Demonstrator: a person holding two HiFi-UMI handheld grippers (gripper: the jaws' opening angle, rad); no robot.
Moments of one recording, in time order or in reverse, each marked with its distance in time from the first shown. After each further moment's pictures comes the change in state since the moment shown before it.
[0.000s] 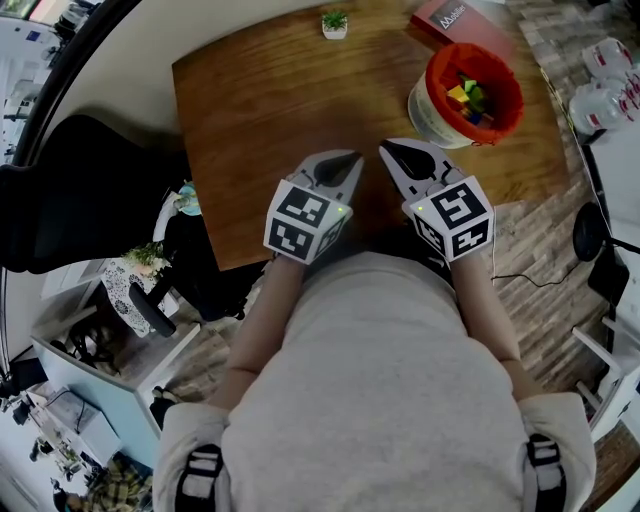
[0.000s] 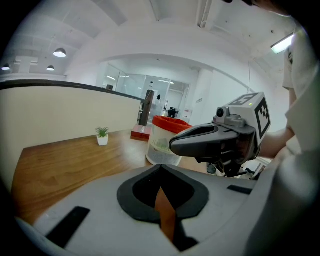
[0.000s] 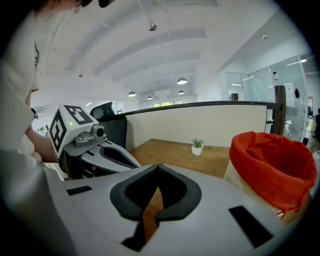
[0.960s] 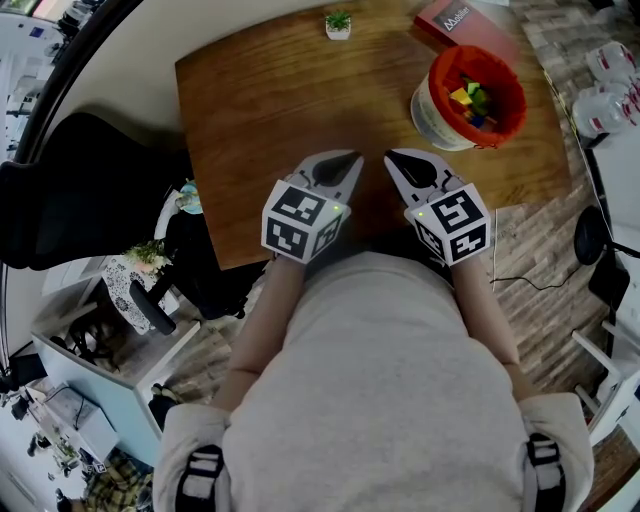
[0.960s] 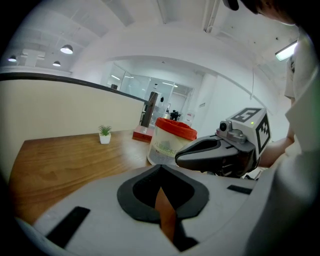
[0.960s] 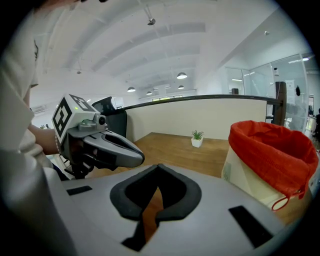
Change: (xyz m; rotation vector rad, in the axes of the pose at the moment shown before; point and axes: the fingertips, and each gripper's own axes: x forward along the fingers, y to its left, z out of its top) left arm 0.001 0.005 0.001 -0.061 -0.023 0.001; right arm 0.000 -0.002 -0.027 0.008 0.061 0.004
